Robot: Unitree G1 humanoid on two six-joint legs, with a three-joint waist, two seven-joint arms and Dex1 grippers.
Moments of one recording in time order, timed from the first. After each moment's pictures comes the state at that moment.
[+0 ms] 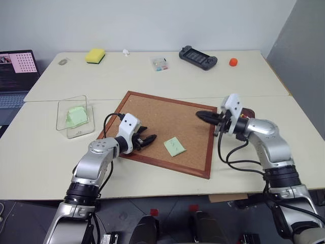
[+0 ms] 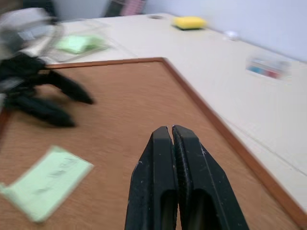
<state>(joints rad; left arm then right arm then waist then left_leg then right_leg) -0.41 0.48 -0.06 0.10 -0.19 0.47 -0.67 -0.62 -0.47 -0.01 0.20 0.24 0.29 0.82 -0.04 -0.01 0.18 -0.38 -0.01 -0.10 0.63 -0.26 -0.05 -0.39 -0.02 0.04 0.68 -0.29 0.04</state>
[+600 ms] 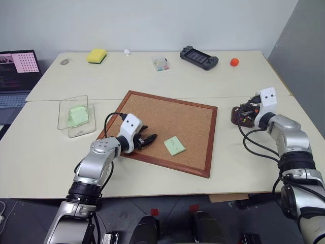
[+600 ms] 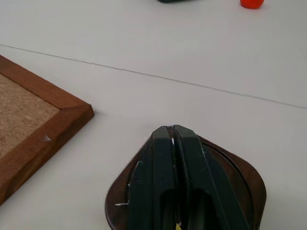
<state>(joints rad) -0.42 0.48 -0.08 0.12 -0.18 0.43 -0.67 -0.76 -0.54 -0.13 0.68 0.15 0.30 0.51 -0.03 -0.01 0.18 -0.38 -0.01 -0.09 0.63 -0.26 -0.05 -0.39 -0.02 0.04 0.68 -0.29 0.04</state>
